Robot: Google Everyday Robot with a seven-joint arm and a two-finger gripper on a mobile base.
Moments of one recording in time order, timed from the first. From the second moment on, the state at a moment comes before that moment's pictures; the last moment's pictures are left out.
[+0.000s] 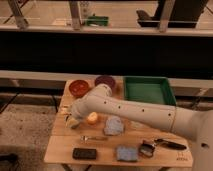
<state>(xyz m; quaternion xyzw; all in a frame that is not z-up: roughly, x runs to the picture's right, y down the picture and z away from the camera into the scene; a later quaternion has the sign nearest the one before) -0.191 0.132 0.731 -0.25 -0.33 0.10 0.90</state>
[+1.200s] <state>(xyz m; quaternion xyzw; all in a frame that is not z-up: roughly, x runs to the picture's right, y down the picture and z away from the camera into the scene) -0.157 0.136 0.712 -0.22 -0.30 0.13 0.92</state>
